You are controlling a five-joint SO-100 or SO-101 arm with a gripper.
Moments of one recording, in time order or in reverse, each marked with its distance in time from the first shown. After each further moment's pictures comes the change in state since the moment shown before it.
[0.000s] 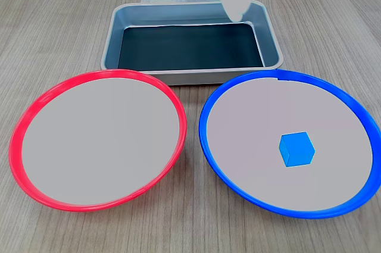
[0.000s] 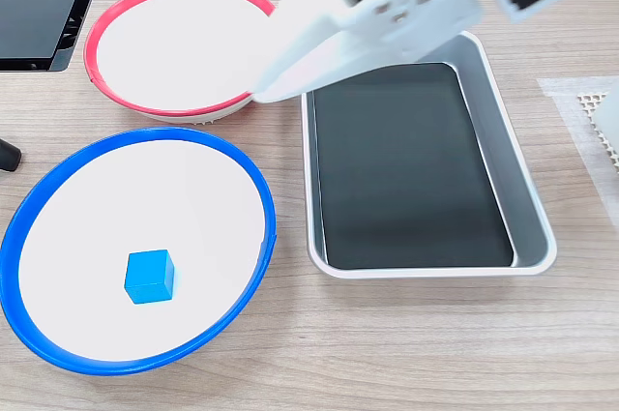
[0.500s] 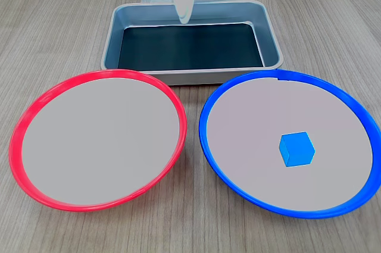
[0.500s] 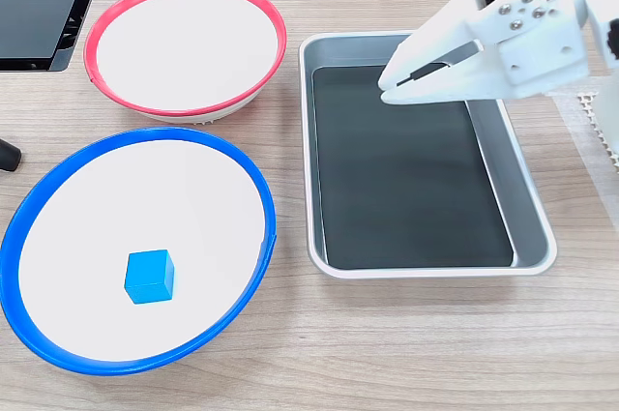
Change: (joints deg) arm 12.0 59.7 41.1 17.8 22.8
